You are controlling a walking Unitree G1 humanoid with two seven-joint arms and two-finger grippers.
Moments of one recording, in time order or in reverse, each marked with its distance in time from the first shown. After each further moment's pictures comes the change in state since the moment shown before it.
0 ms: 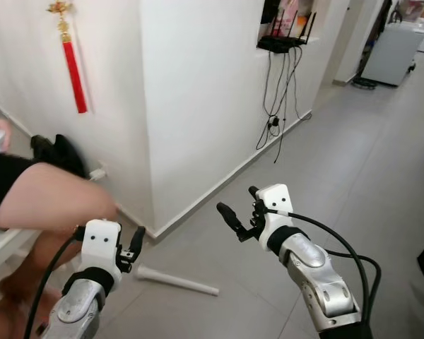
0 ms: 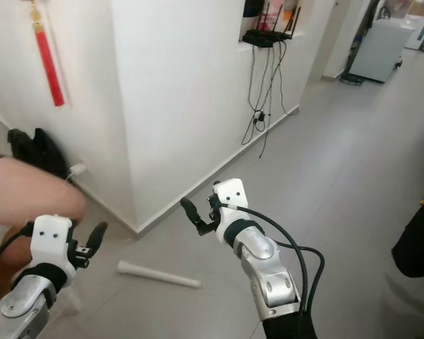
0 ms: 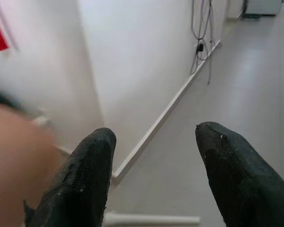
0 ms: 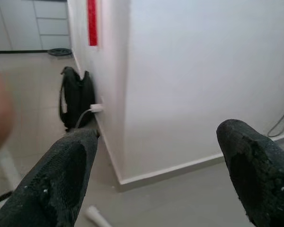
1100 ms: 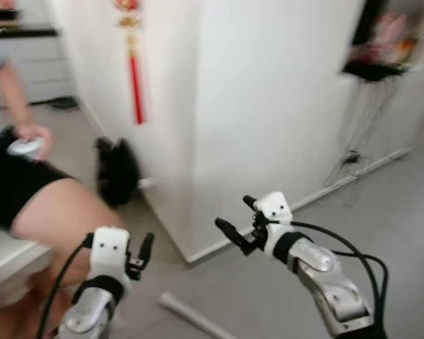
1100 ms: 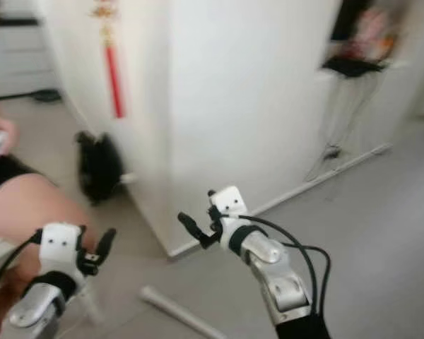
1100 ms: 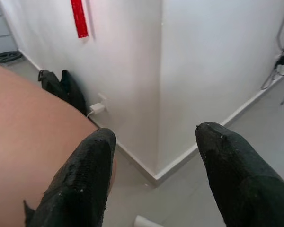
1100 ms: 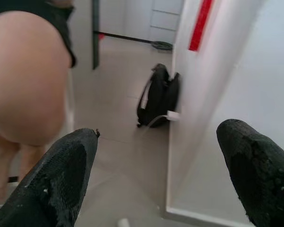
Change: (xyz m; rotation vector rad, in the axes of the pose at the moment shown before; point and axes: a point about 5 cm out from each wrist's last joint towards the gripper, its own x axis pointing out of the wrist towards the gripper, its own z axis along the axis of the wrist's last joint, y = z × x) left arm -0.004 -0.014 0.001 -0.012 -0.006 -0.021; right arm -0.006 -0.002 -0.003 -0.069 0.042 0.139
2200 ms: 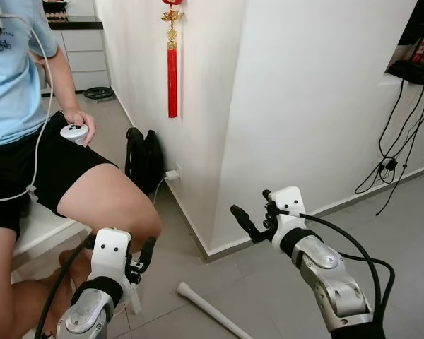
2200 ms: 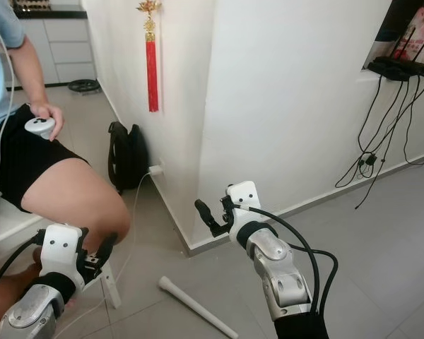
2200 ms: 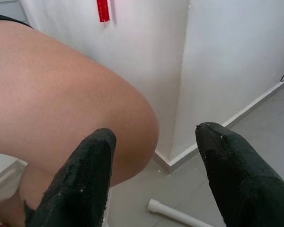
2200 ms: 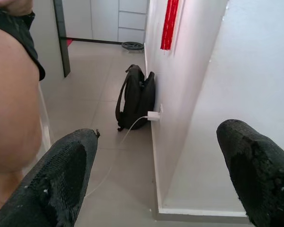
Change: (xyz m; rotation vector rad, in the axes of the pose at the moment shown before) left arm 0.000 0.003 -0.002 0.010 0.024 0.003; right arm -0.003 -0.022 -0.001 0.060 -0.016 -0.216
